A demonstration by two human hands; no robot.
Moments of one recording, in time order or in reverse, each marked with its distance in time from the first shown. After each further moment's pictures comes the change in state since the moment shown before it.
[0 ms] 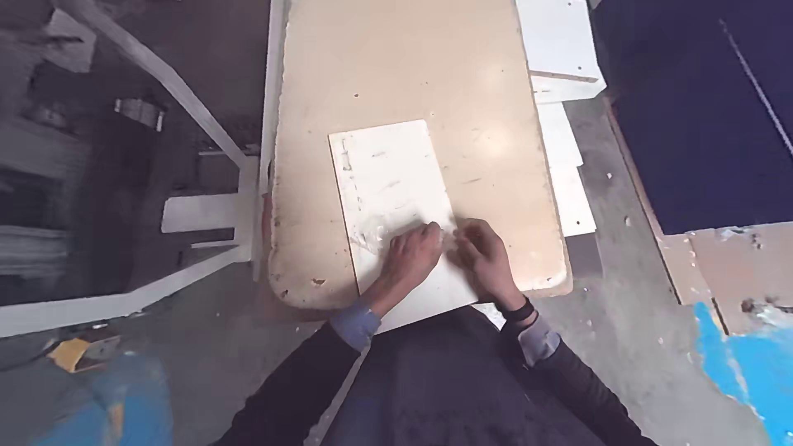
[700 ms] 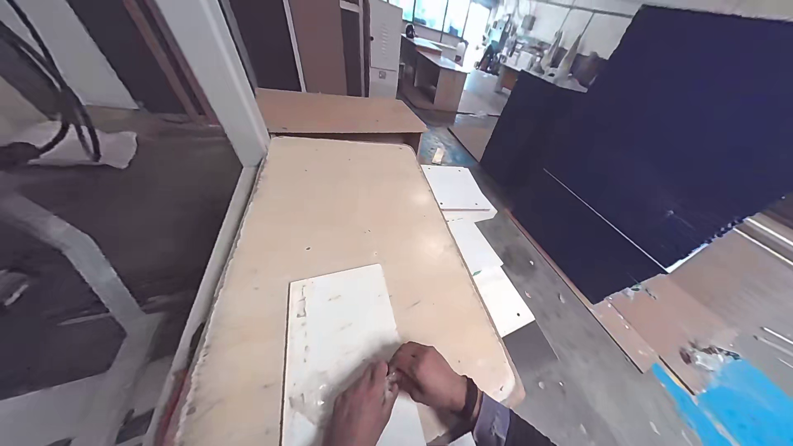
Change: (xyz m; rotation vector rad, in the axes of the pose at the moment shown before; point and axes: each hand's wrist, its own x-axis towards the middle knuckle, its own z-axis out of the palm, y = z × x) left_hand -0.012 0.003 -0.001 0.034 -0.014 -0.054; right_hand 0.041 -0.002 -0.009 -0.566 -0.338 -0.710
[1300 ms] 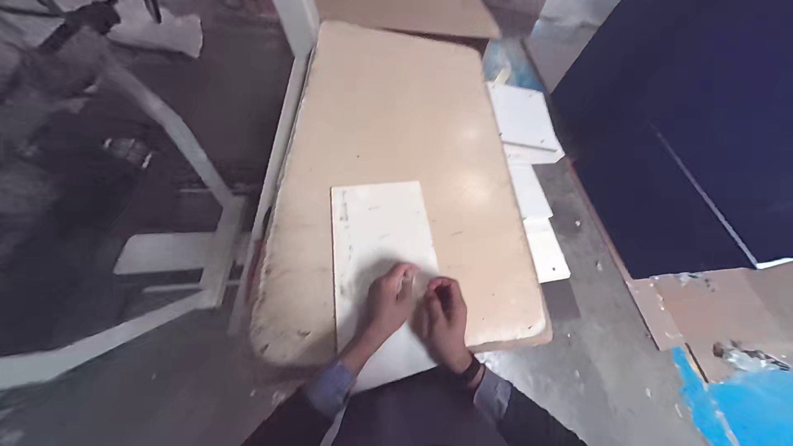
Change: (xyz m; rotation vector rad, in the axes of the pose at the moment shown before) left_hand 0.011 -0.027 -0.006 -0.556 0.124 -0.113; right_hand -0.006 -0.063 0.067 0.588 0.689 0.518
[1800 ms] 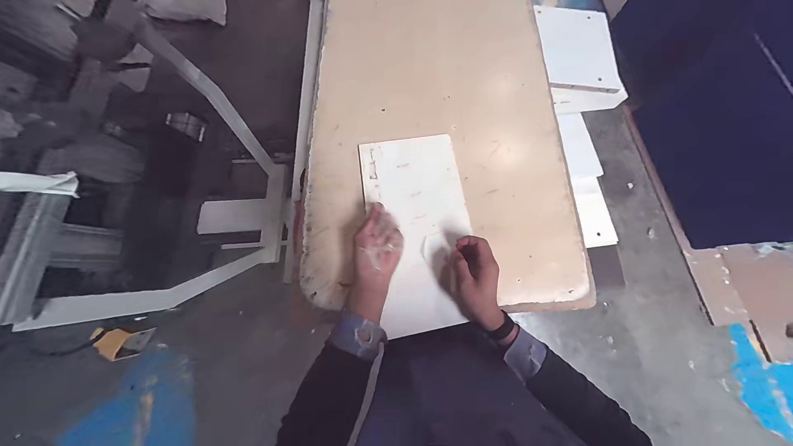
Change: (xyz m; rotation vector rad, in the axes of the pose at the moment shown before) left_hand 0.008 -0.029 -0.046 -1.538 0.310 -0.260; right_hand 0.001 0.004 0.002 -0.152 -0.057 0.002
